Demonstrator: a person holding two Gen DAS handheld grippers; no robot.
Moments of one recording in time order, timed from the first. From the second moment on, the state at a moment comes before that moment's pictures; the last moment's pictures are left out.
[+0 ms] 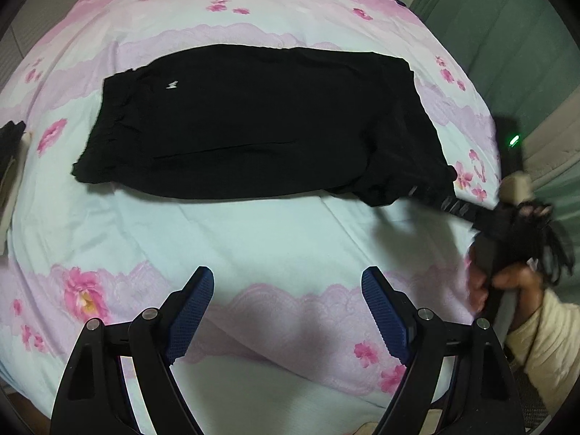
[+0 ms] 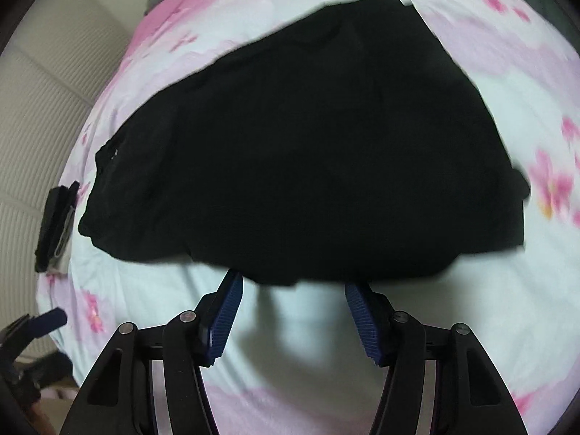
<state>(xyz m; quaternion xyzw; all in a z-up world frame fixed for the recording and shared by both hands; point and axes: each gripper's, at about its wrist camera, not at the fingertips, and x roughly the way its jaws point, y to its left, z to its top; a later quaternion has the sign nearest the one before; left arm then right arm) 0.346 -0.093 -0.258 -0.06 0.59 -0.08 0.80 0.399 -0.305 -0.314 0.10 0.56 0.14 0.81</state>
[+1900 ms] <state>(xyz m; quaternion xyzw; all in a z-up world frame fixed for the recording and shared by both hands) 0.348 -0.076 -0.249 -0.09 0.60 -0.06 0.79 0.387 -0.283 -0.320 0.13 0.62 0.21 0.75</state>
